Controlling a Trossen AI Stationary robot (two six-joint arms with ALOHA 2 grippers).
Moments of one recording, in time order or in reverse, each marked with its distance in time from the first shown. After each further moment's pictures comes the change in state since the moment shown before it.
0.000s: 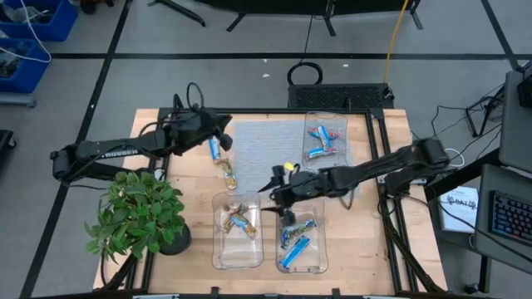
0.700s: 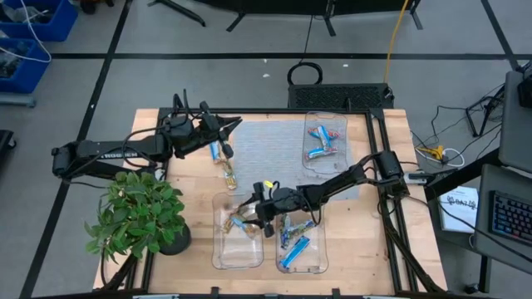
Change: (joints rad) left arm -0.098 -0.001 0.000 0.285 0.110 0.313; right arm 0.001 0.442 0.003 0.585 -0.035 -0.059
